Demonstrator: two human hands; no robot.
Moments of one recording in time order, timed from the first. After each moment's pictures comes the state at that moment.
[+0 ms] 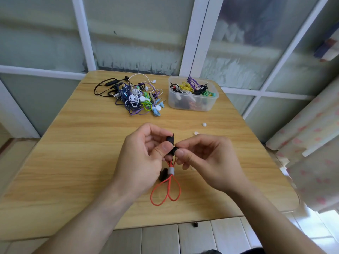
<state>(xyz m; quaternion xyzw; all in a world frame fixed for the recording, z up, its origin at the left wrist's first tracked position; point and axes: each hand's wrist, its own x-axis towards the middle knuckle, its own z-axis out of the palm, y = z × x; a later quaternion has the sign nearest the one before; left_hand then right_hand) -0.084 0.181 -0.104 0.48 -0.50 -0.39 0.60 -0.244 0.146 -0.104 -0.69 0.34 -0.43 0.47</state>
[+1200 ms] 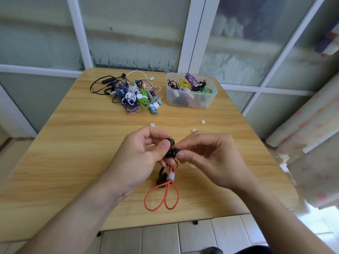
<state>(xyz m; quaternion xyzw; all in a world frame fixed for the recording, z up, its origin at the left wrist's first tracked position) -0.078 0.176 -0.109 0.46 -0.47 -0.51 0.55 -0.258 0.135 -0.107 -0.74 0.30 -0.40 0.44</state>
